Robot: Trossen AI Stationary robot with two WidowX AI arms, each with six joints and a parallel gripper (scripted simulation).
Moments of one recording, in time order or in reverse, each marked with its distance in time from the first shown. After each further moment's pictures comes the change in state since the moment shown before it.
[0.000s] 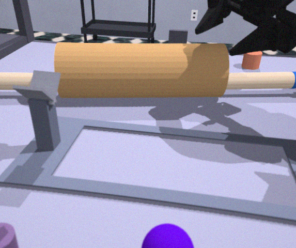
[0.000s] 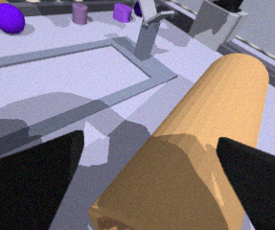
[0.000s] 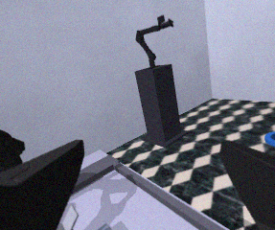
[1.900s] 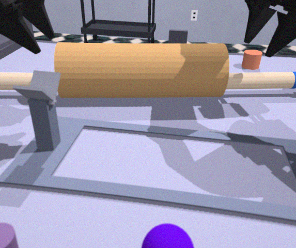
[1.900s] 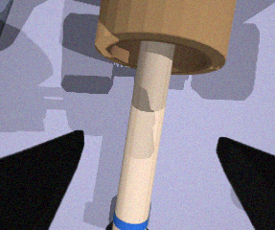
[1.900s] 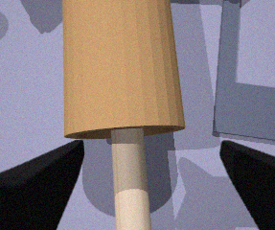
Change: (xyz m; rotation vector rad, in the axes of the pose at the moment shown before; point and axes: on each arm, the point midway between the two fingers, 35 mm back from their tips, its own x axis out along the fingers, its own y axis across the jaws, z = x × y) left arm -0.070 0.022 -0.040 0.495 0.812 -0.162; right arm -0.237 0.018 -0.182 -0.579 1.104 0.595
